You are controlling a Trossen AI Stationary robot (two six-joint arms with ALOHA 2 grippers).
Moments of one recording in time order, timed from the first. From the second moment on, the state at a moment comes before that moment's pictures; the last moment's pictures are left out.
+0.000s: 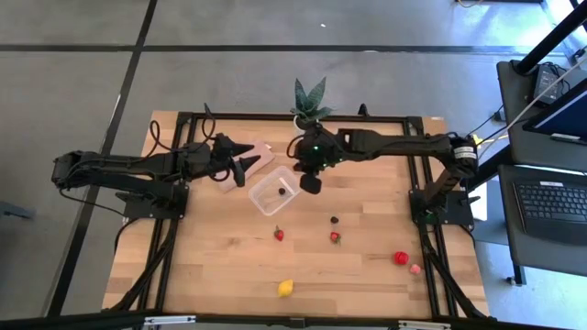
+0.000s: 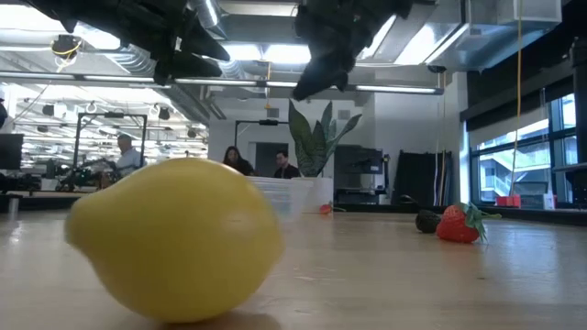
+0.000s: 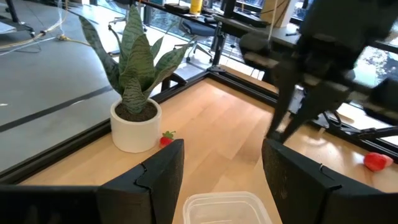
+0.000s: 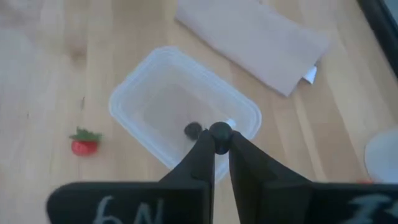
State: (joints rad) left arm 0.13 0.86 0.53 0.10 -0.35 -0.33; right arm -0.15 1.74 1.45 -0.55 -0.05 0.03
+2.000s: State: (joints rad) left arm 0.12 0.86 0.53 0.08 -0.35 -0.33; right arm -0.05 1.31 1.05 -0.74 -0.05 0.08
